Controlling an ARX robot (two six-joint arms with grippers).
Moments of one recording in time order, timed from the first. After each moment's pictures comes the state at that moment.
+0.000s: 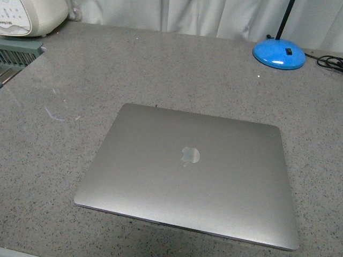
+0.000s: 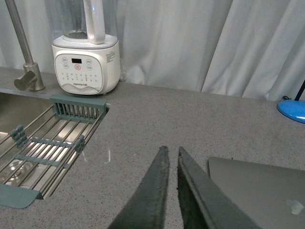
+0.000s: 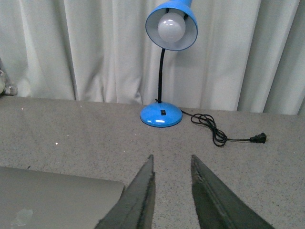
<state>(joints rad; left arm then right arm) 0.00 0.00 0.02 0.00 0.00 -0.01 0.00 0.00 0.01 0.00 0.00 0.00</state>
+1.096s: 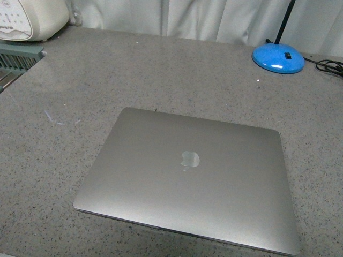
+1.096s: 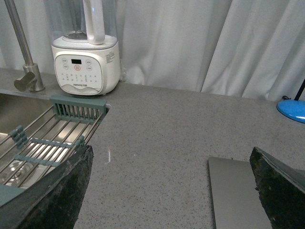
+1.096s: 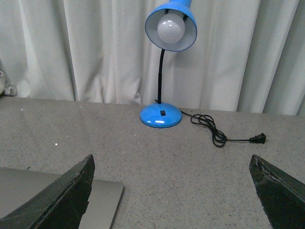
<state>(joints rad) 0.00 0.00 0.02 0.00 0.00 0.00 0.00 0.00 0.01 0.00 0.00 0.00</state>
